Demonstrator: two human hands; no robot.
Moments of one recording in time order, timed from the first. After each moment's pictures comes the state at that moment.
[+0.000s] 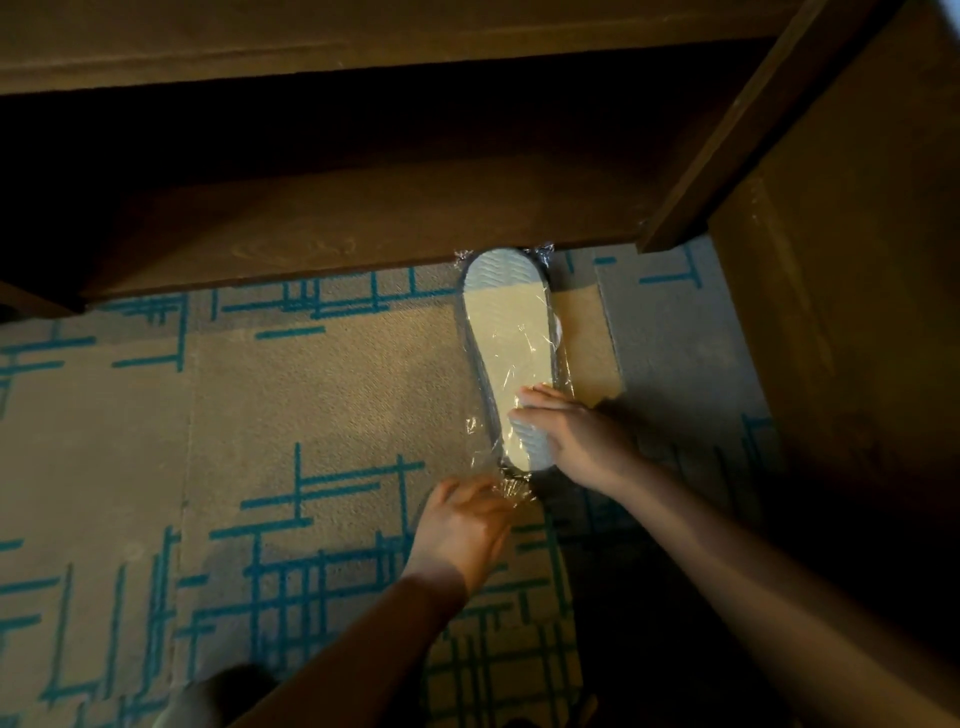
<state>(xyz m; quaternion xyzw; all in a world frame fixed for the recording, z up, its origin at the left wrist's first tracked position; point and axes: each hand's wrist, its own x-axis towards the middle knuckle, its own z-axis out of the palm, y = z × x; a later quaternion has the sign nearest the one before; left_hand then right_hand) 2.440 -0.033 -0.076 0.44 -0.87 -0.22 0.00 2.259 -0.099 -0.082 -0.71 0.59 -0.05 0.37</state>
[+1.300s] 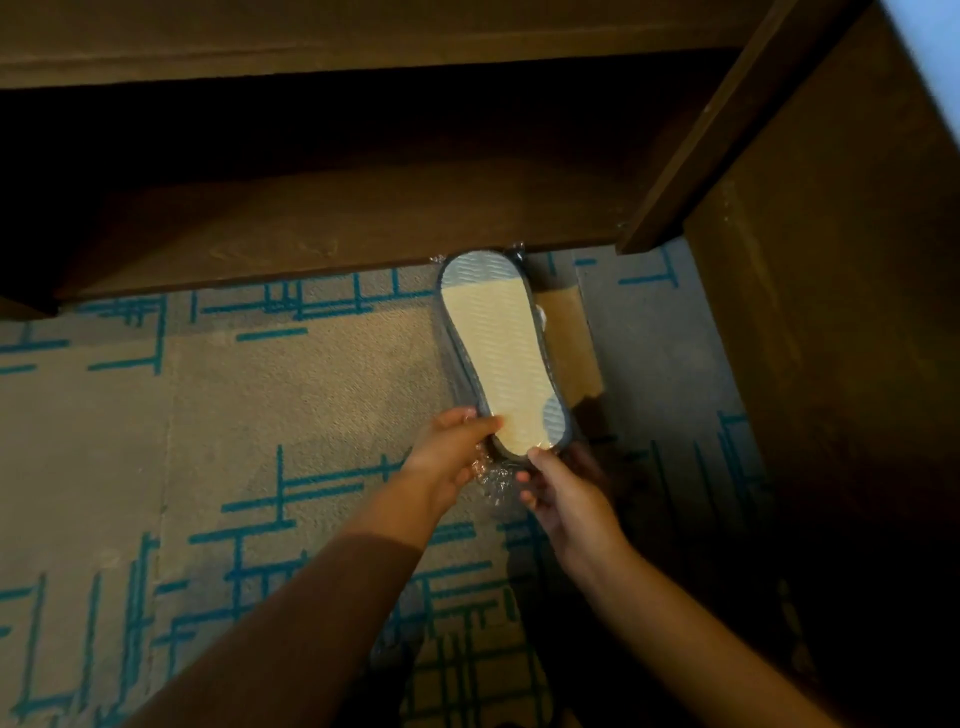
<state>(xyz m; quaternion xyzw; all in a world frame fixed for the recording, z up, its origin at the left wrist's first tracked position) 2.409 -0.109 -0.066 0.63 -0.16 -0.73 0.21 2.297 -0.040 -0.041 0.03 0.62 -0.45 0.64</state>
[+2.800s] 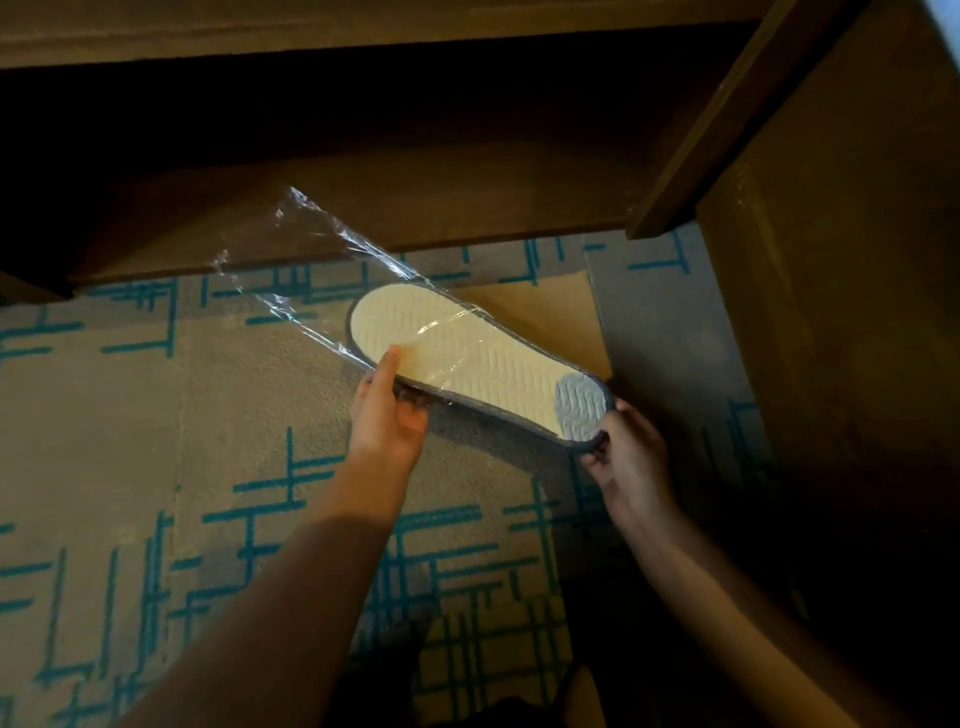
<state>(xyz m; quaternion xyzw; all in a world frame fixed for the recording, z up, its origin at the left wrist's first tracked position) 2.457 -0.128 -0.061 0.53 0.07 -0.70 0.48 2.255 -0.056 -0.056 0.01 0.69 -0.48 0.54</state>
